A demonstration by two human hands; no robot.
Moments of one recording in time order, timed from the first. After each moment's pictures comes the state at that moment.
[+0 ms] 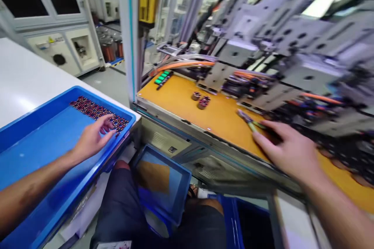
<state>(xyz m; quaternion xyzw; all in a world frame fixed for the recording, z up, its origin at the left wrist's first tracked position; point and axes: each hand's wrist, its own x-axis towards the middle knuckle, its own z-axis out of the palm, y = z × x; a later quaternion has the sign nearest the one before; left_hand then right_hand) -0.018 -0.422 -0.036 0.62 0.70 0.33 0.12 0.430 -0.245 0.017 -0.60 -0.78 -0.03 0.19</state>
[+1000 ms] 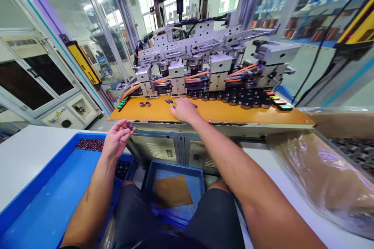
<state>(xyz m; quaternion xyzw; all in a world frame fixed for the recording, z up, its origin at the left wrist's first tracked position) 0.167 -0.376 0.048 0.46 0.55 0.60 0.37 0.407 -0.231 0.023 -0.56 -0.79 0.07 0.23</state>
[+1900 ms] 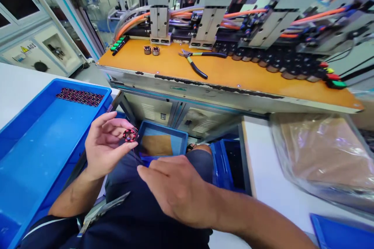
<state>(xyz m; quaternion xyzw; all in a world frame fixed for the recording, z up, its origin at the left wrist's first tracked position) 0.197 -0.496 0.015 0.60 0.41 0.62 0.31 0.399 -0.482 0.036 -0.14 -0.90 0.23 0.33</state>
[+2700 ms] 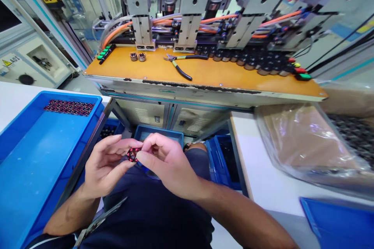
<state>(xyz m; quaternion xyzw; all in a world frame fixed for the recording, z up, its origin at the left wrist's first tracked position) 0.198 -0.510 0.012 0.64 0.32 0.54 0.44 0.378 -0.477 0.015 -0.29 -0.47 0.73 0.40</state>
